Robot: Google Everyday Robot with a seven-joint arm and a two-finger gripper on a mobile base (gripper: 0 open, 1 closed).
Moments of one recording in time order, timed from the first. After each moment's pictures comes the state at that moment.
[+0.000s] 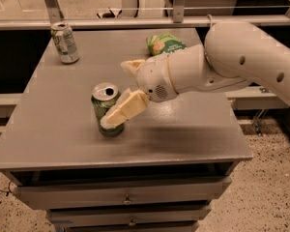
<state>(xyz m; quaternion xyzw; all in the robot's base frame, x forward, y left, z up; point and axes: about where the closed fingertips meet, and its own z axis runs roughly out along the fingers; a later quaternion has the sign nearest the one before) 0.491 0.066 0.910 -0.57 0.63 0.33 0.42</state>
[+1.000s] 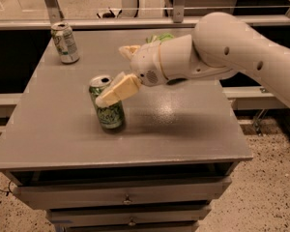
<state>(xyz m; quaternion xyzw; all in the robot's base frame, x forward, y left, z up) 0.547 0.078 0.915 -0.55 0.63 0.31 0.46</state>
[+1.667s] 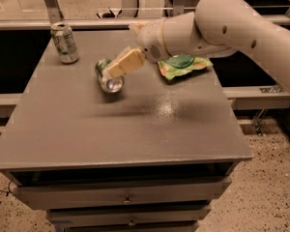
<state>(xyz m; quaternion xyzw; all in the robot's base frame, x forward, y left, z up) 0.618 0.061 0.941 -0.53 0.64 0.27 0.49</state>
